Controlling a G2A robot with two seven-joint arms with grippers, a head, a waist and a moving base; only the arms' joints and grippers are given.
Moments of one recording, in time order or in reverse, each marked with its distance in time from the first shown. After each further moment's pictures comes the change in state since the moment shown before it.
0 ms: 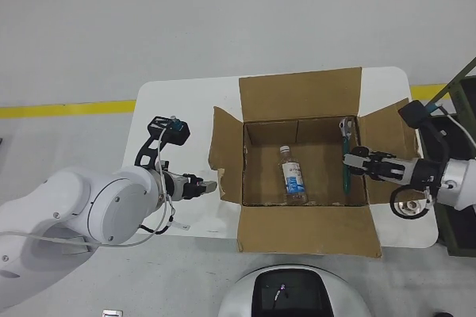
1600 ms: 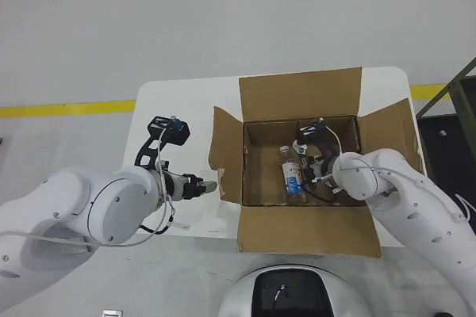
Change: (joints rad) left arm 0.000 0.000 0.000 0.000 0.000 0.000 0.000; right arm 0.443 -0.071 -0.738 0.465 -0.677 0.103 -0.034
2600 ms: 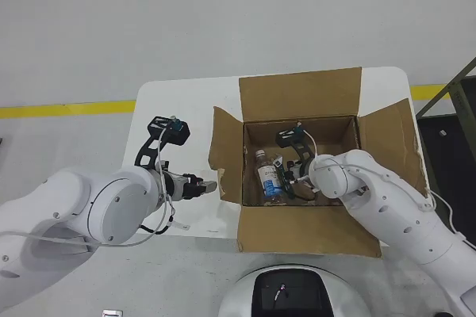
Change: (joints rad) left arm 0.000 0.000 0.000 0.000 0.000 0.000 0.000; right arm 0.091 -0.083 -0.125 0.125 0.060 0.056 -0.055
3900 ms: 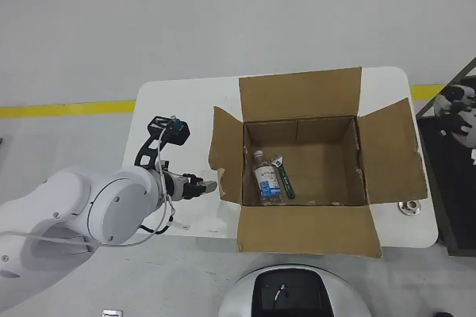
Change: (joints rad) left arm 0.000 0.000 0.000 0.000 0.000 0.000 0.000; right arm -0.433 0.140 1.024 -0.818 -0.217 -0.207 0.264
